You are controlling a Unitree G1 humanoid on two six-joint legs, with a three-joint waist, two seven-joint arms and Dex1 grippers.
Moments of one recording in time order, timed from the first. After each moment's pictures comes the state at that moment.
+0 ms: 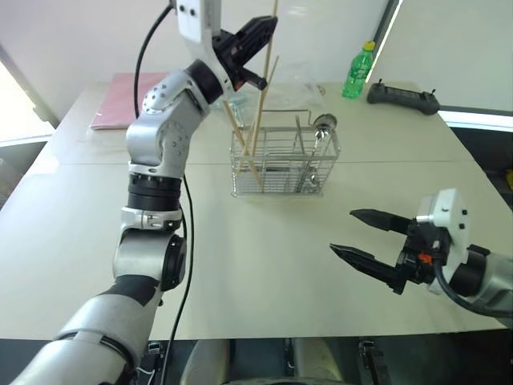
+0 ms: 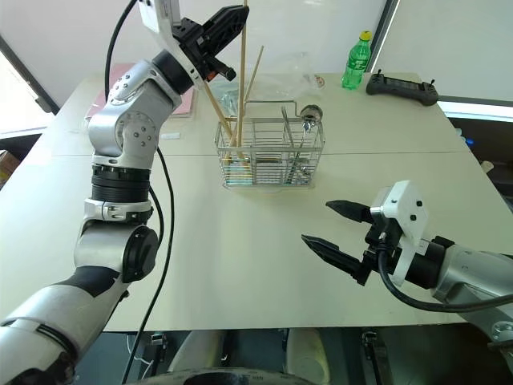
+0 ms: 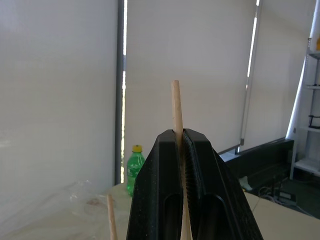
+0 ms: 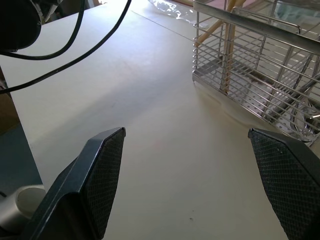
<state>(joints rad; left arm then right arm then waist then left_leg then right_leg) -1.12 0.19 0.13 0.30 -0.44 0.38 -0.56 0.22 -0.96 -0.52 -0.86 1.13 0.76 0.52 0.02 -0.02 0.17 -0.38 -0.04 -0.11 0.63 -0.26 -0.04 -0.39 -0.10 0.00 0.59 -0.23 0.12</state>
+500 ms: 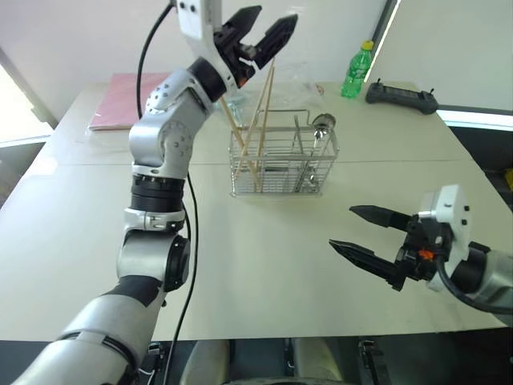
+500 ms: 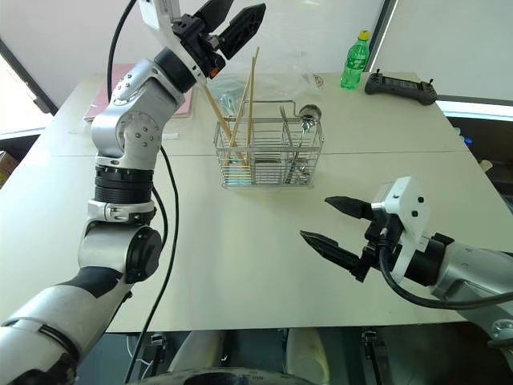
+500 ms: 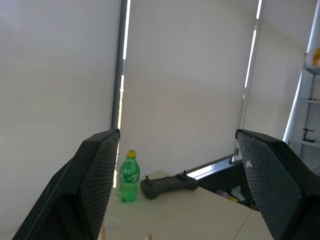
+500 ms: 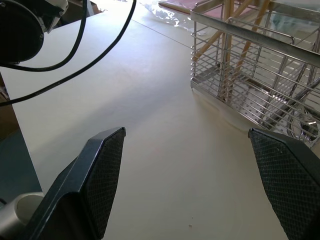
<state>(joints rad) -1.12 0.17 0.15 0.26 -0.49 0.43 -0.51 0.20 -0.96 -0.52 -0.86 1.16 0.76 0.50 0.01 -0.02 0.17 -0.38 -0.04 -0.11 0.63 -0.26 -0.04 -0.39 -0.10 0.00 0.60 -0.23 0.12</state>
